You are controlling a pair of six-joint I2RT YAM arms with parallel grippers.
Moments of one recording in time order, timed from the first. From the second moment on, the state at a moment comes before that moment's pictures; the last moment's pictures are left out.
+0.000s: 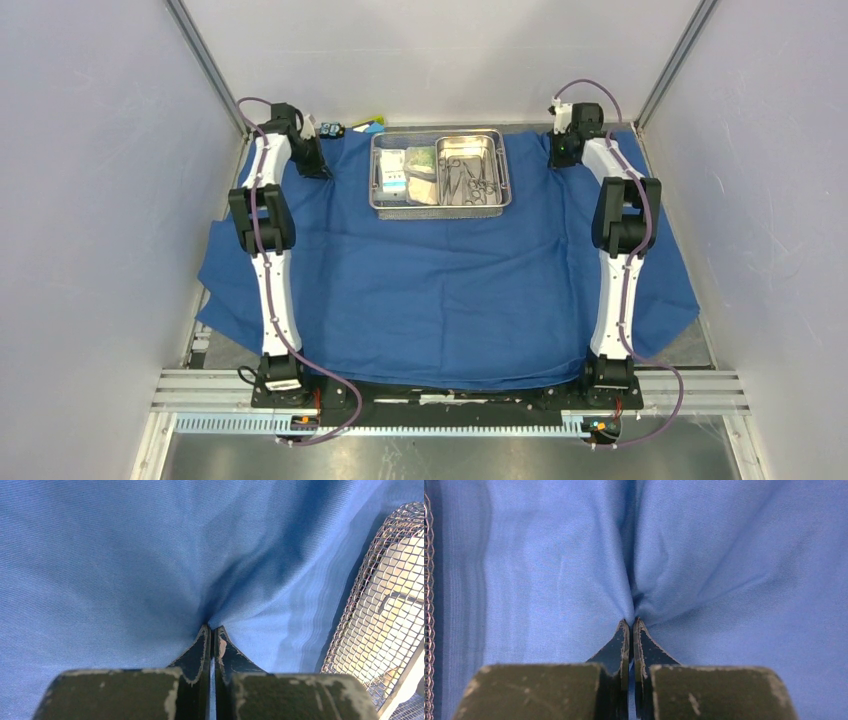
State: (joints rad) left arm 0.12 2.60 2.38 -0.91 0.35 -0.15; right arm -0.05 2.44 2.02 -0.45 -0.17 -0.19
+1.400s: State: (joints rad) left arm 0.13 2.70 2.54 -0.88 0.36 -0.28; right arm -0.03 2.55 2.20 -0.45 -0.08 -0.15
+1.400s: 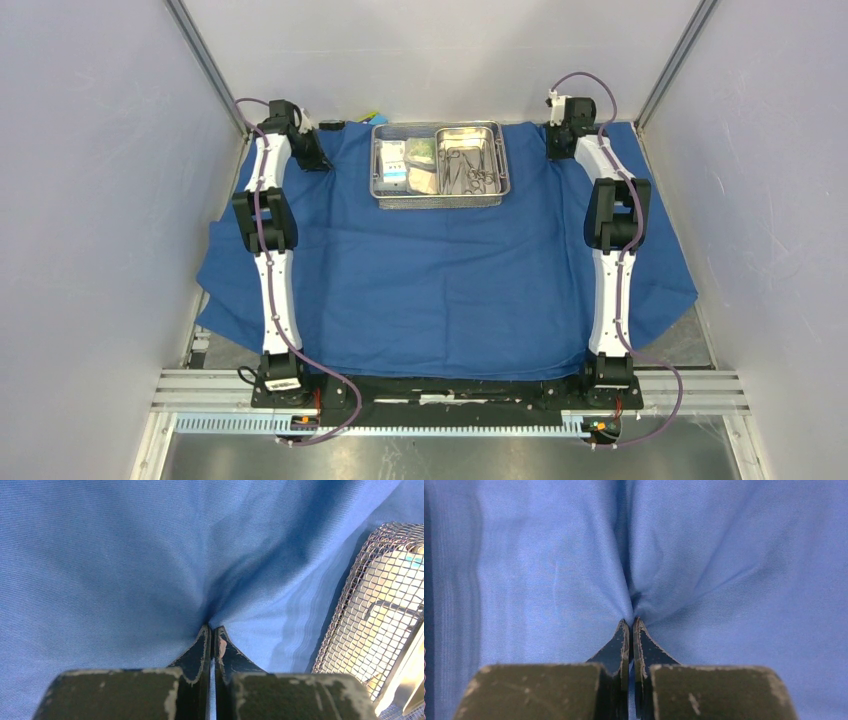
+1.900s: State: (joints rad) left arm 0.14 2.70 2.52 -0.86 0.38 -0.29; right arm -0.03 2.53 2.16 -0.41 -0.06 -0.15
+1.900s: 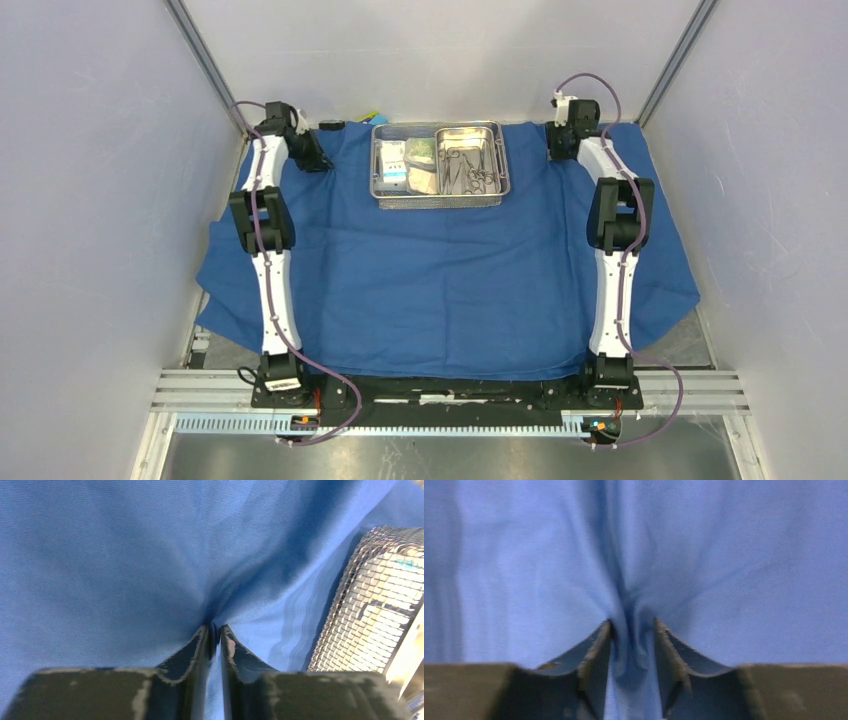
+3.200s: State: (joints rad) left arm 0.36 2.17 1.78 -0.54 0.37 -0.19; right arm -0.23 1.96 1.41 -0.04 -0.21 -0.08
